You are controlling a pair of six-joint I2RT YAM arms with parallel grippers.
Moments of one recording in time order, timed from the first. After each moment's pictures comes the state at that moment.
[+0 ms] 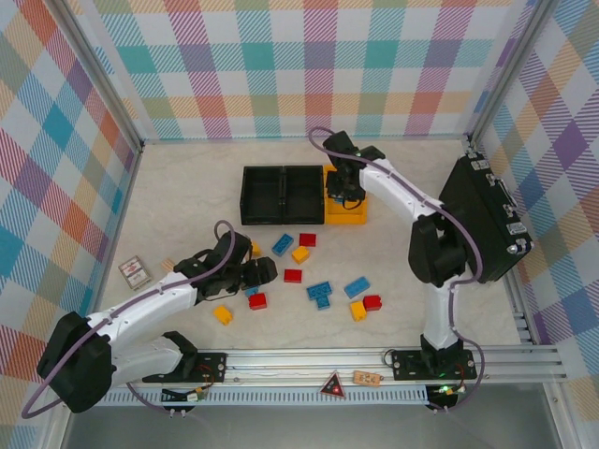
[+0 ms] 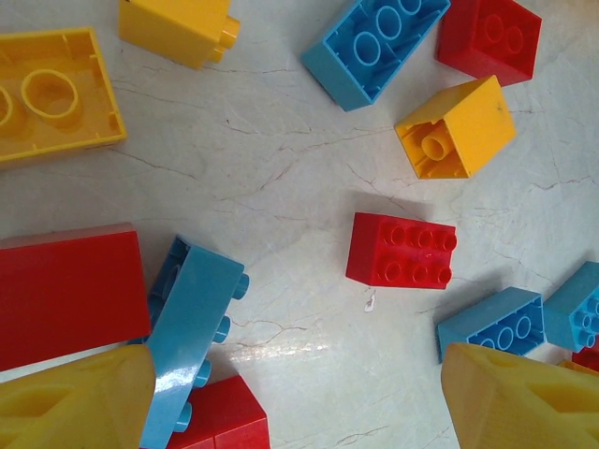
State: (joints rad) left arm -0.64 1.11 0.61 -0.48 0.06 -0.84; right arm 0.49 2.08 1.83 -0.97 0.14 0.58
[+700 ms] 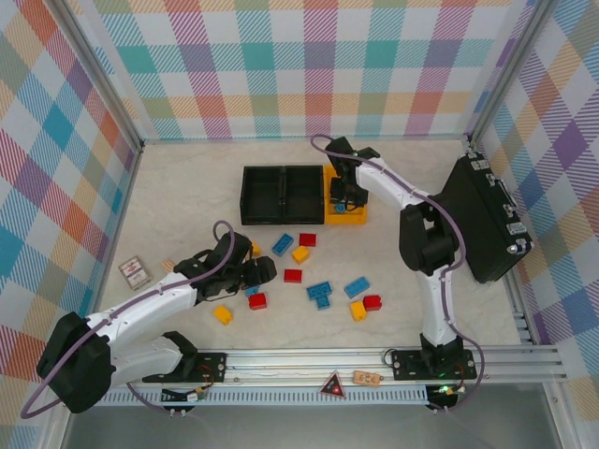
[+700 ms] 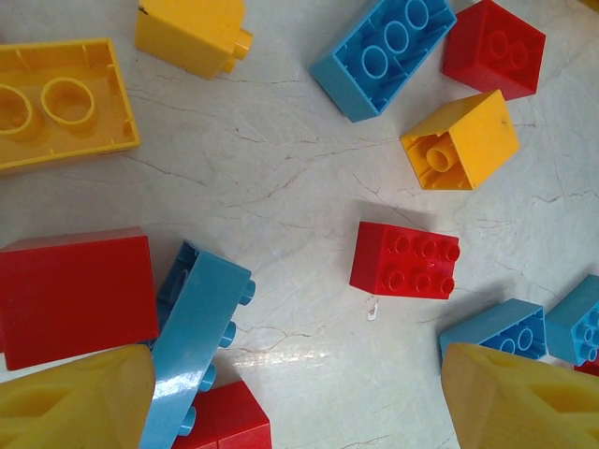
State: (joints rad) left arm -0.65 1.10 0.61 -0.48 0.04 -0.87; right arm 0.47 2.17 1.87 -1.00 0.14 0.57
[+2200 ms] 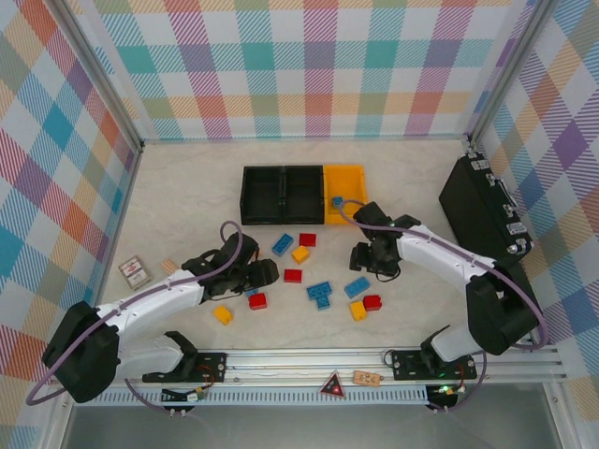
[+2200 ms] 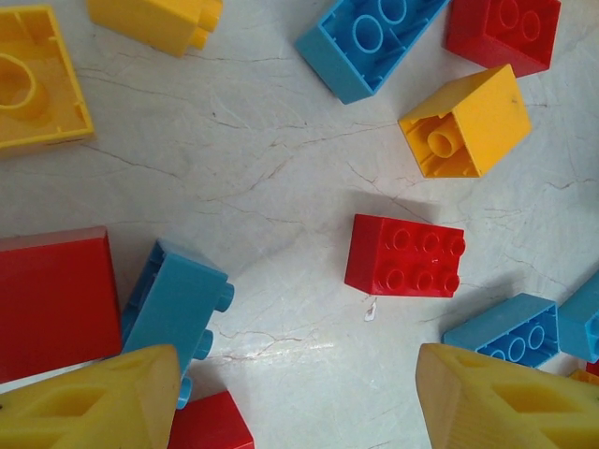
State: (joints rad) left arm -0.68 1.17 0.61 -0.43 0.04 -0.87; right arm 0.56 1.45 0.93 -0.85 0.00 0.70
